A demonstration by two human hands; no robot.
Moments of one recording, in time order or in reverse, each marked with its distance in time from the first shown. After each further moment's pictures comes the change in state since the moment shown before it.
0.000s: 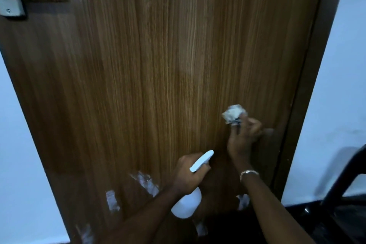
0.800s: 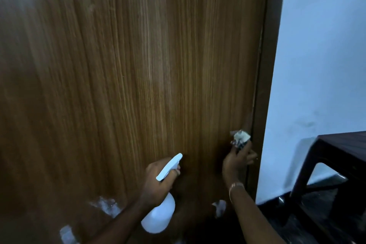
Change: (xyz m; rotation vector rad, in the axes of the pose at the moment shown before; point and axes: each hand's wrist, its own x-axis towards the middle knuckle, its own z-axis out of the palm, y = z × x) left_hand 0.020 -0.019 0.009 -0.116 0.019 -0.008; right_hand -0.013 0.092 -0.019 0.042 0.134 0.664
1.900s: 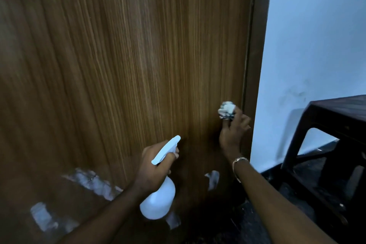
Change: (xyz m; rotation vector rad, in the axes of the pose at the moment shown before) left_hand -0.040 -0.036 0.039 -0.120 0.002 0.014; right_hand 0.013 0.062 0.001 -0.050 -0.036 -0.383
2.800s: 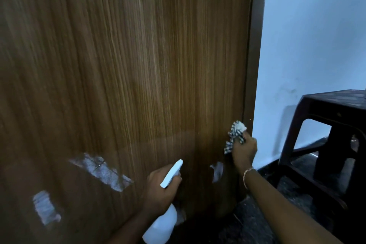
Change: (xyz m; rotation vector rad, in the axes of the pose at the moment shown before) left_hand -0.086 -0.082 0.001 0.164 0.004 0.080; right_hand -0.073 0.048 -0.031 0.052 -0.007 0.265
